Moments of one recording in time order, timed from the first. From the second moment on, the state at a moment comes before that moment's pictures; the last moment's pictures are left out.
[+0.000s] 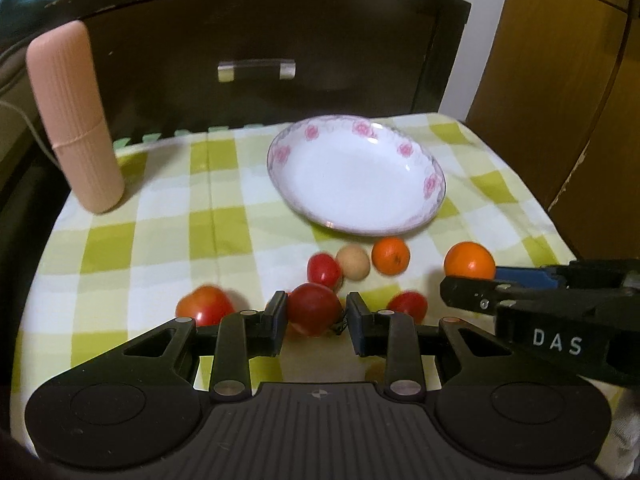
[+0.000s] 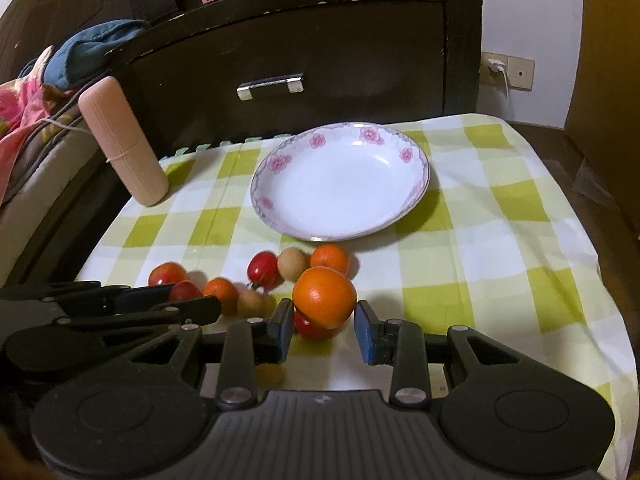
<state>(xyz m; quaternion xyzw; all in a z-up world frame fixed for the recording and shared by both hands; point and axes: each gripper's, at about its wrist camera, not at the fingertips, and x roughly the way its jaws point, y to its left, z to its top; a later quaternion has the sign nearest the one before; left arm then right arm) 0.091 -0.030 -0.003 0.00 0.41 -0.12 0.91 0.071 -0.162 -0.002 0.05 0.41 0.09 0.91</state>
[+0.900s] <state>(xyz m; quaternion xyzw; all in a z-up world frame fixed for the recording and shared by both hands) 0.177 -0.053 0.000 0.00 0.39 -0.13 0.91 0.159 -0.177 -0.006 0.06 0.40 0.08 0.91</state>
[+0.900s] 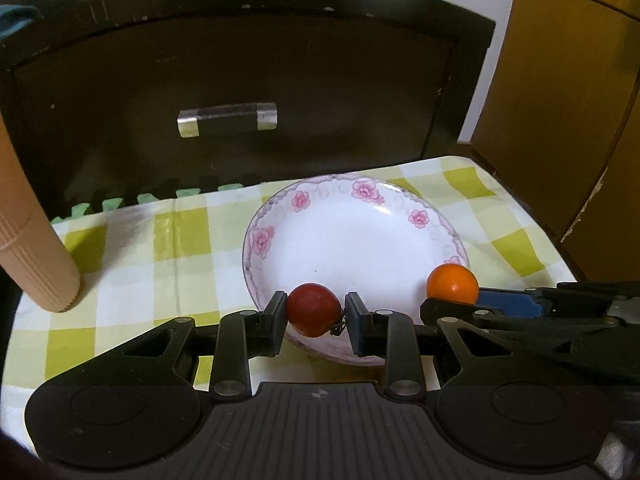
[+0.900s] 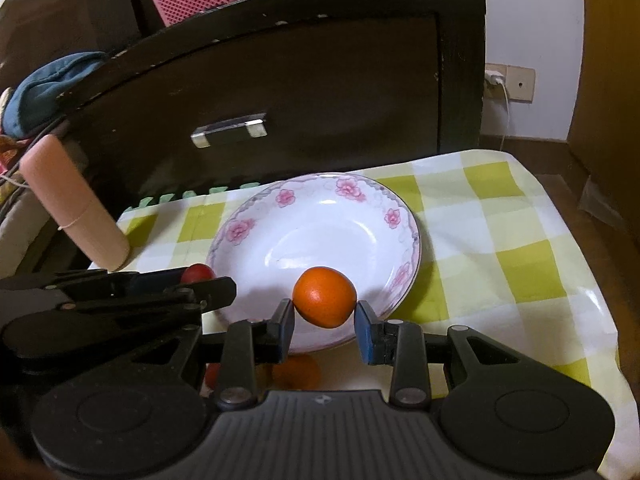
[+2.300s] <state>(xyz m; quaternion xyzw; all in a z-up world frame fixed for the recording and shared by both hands) 0.190 -0.048 -0.013 0.00 0.40 -0.11 0.91 0.182 -0.178 -0.025 0.06 0.41 0.09 0.91</state>
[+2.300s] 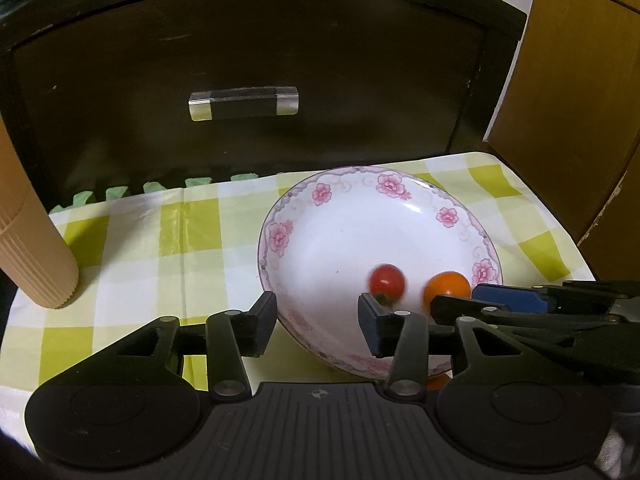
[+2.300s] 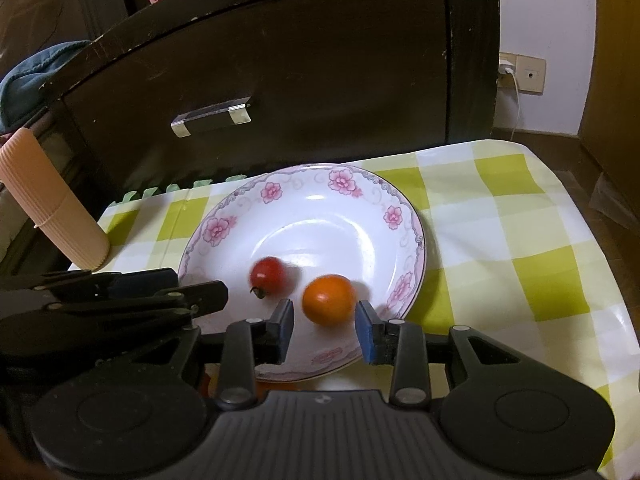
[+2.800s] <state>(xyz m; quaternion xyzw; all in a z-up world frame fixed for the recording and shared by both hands) 0.169 -0.041 0.001 0.00 0.39 -0.12 0.92 0.167 -0.180 -0.006 0.06 0.39 0.08 0.92</state>
